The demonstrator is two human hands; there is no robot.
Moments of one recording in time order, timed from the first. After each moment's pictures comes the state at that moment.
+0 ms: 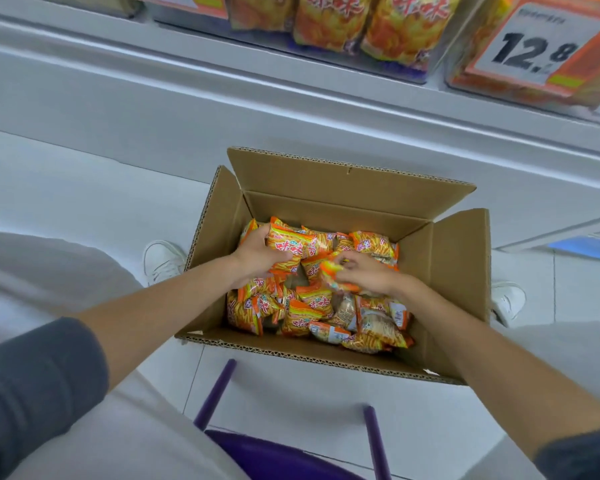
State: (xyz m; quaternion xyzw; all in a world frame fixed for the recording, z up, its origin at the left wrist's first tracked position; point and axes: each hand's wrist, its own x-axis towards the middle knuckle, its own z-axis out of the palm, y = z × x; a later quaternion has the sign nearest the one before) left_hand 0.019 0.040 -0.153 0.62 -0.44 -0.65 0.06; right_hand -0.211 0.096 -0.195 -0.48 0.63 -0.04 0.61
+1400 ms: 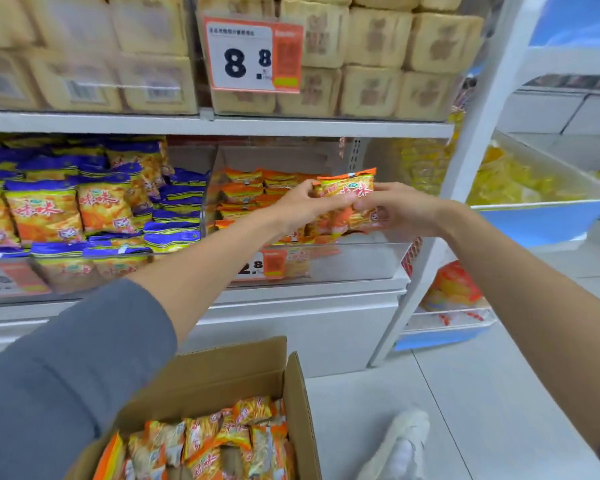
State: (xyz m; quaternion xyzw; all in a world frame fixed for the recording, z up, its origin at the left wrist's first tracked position) left_hand -0.319 -0.034 0.146 0.32 -0.77 -0.53 0.17; right_hand -0.494 0.067 0.163 -0.46 0.64 -0.41 0.46
